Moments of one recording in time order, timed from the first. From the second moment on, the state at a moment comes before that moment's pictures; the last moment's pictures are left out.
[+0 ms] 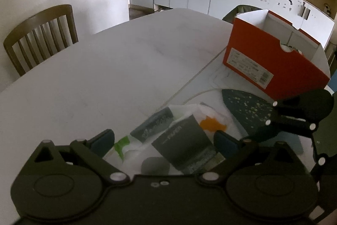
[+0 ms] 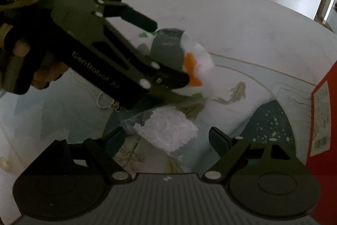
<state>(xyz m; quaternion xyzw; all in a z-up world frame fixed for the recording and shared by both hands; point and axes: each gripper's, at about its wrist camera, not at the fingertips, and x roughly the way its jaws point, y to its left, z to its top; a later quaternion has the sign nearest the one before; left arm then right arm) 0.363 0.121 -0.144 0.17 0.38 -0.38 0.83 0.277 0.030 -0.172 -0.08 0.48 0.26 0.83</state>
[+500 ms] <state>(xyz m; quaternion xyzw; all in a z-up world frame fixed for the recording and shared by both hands) 0.373 0.116 -0.159 0.17 0.41 -0.39 0.81 0.278 0.039 -0.185 -0.11 0.48 0.27 0.83</state>
